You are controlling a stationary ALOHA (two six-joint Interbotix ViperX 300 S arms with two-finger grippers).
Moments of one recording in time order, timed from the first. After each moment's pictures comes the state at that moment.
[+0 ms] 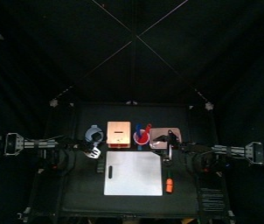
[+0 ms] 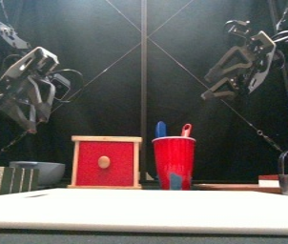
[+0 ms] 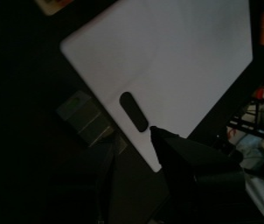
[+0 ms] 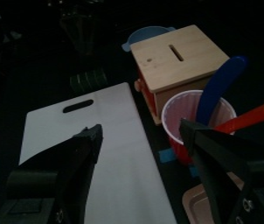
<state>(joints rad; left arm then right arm) 0.20 -0.47 0.96 -0.44 0.59 -0.58 -0.26 -0.64 1.08 -0.60 -0.19 0.74</state>
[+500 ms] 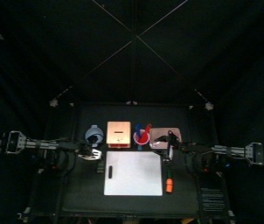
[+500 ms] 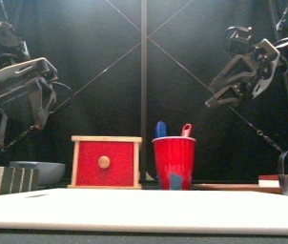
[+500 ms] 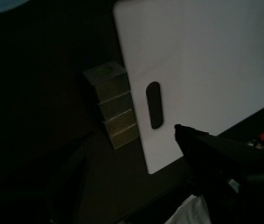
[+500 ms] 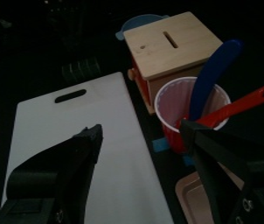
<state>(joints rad) 0.05 -0.43 0.95 -0.22 0.66 -1.17 -0.28 -0.64 1.12 -0.63 -0.19 0.74</state>
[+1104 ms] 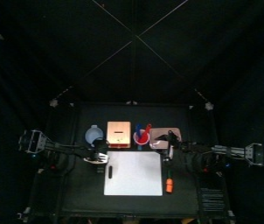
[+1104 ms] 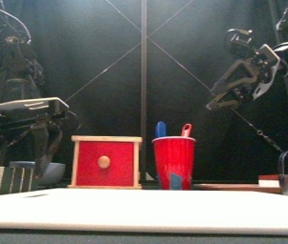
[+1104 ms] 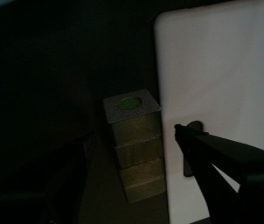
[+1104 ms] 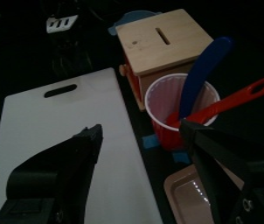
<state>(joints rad) -0.05 -0.12 0.87 0.01 0.61 -1.46 -0.30 -0.64 1.13 -0.67 -0.19 0.74</state>
